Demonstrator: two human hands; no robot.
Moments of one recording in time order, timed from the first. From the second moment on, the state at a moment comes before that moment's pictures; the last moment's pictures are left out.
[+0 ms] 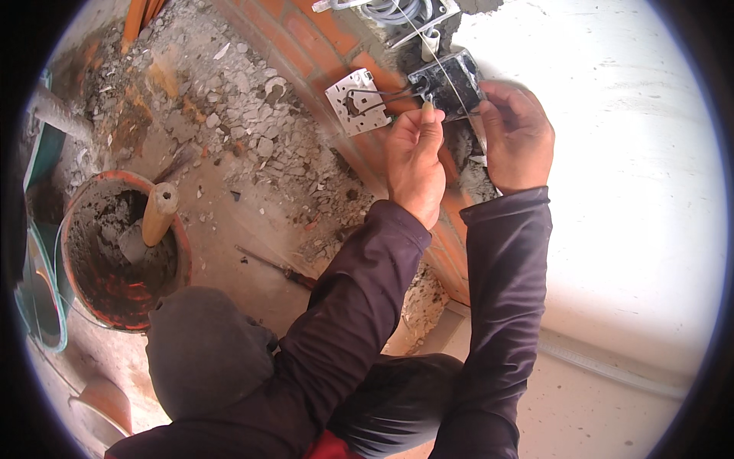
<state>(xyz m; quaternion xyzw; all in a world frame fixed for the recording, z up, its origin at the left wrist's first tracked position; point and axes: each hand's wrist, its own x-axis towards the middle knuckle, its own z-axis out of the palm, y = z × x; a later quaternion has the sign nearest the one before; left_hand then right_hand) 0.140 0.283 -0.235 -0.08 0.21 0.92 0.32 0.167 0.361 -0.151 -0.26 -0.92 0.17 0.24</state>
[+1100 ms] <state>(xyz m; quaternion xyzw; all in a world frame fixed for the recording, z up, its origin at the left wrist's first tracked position) 0.143 0.280 -0.239 -0.06 0.15 0.92 0.35 0.170 0.364 -0.154 -0.25 -0.92 0.16 0.24</state>
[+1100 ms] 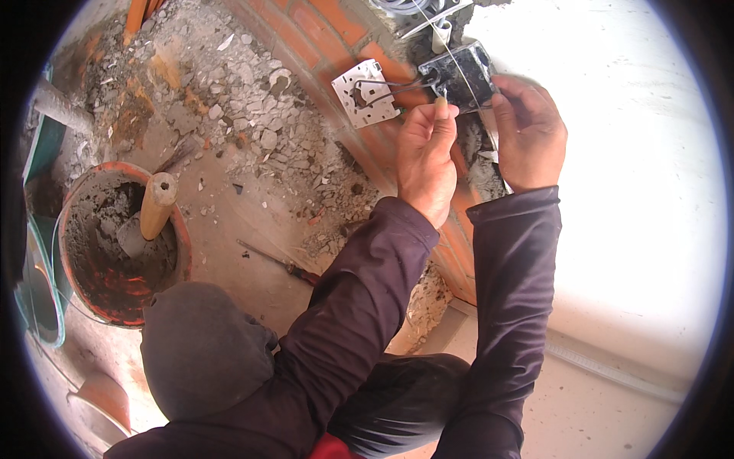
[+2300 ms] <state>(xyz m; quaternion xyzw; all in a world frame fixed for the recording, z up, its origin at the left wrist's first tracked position) 0.150 0.288 -0.236 -0.11 0.25 0.91 0.32 0.172 0.371 -0.150 -0.26 -0.92 0.22 0.19</state>
